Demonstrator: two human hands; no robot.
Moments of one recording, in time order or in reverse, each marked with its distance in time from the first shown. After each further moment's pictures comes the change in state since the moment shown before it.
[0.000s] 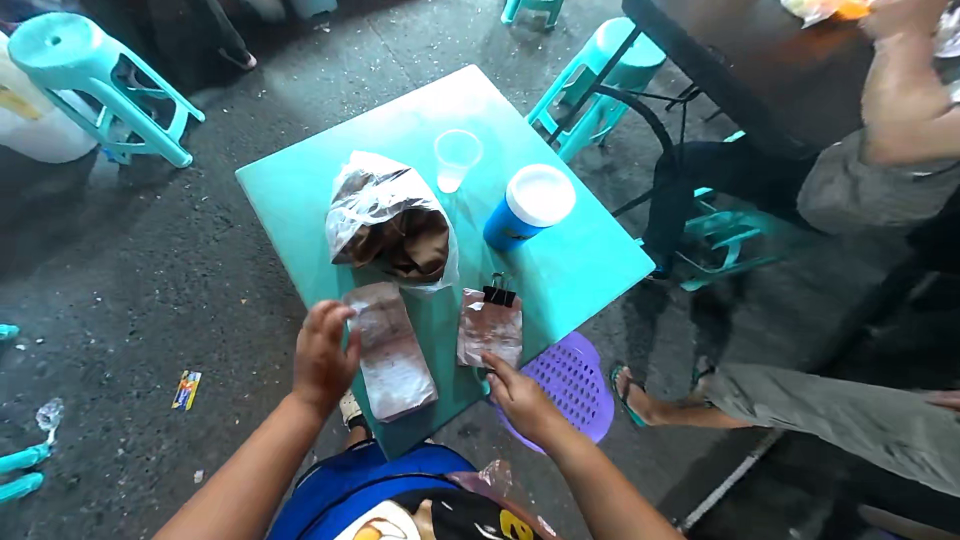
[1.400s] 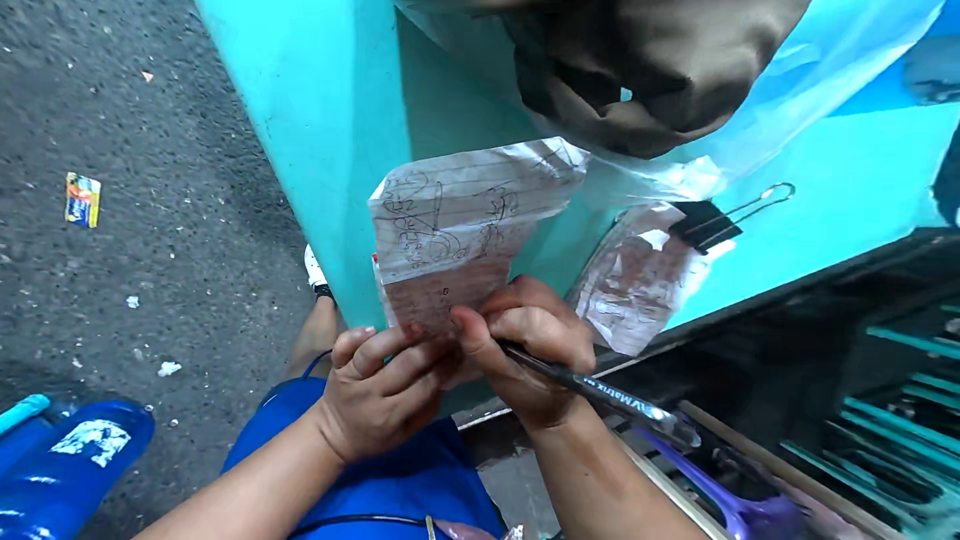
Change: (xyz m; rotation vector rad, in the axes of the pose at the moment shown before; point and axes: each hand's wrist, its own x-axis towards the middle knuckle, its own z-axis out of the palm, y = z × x) left_hand -0.122 -0.010 0.095 -0.200 0.072 0.178; right_hand 0.093 -0.055 0.094 0.307 0.545 -0.897
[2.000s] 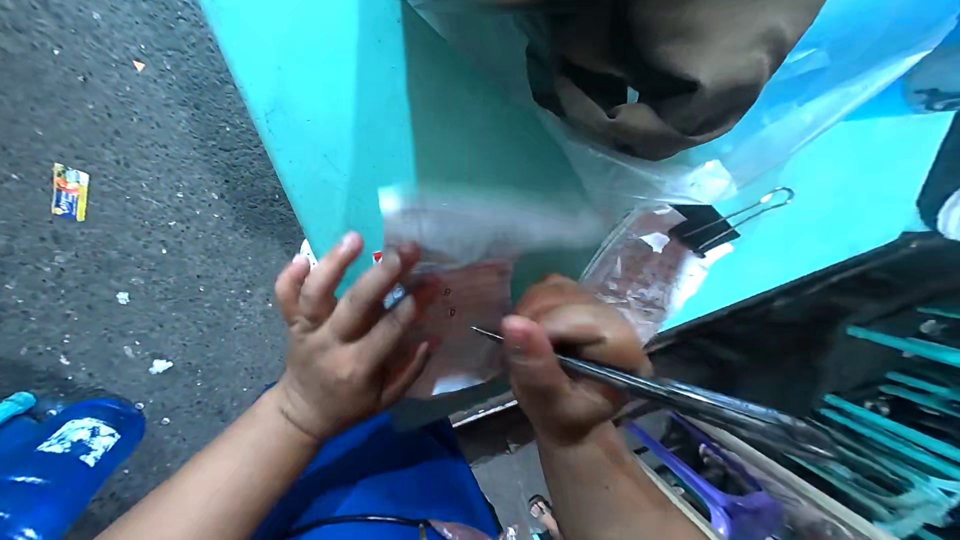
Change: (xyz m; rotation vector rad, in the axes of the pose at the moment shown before) left_hand 0.042 -0.024 -0.029 0.048 -0.009 -0.107; right_hand 0.010 -0.015 -0.010 0.114 0.041 0.095
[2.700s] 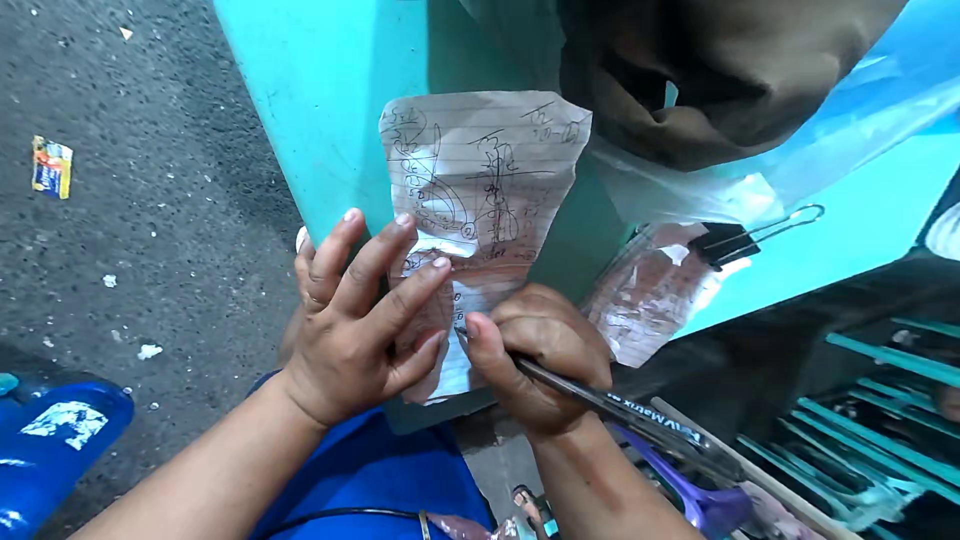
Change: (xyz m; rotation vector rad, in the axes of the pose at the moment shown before) left_hand 0.008 -0.009 0.013 -0.079 0.008 -0.079; right_hand -0.003 0.019 0.008 -0.127 -0.105 -0.135
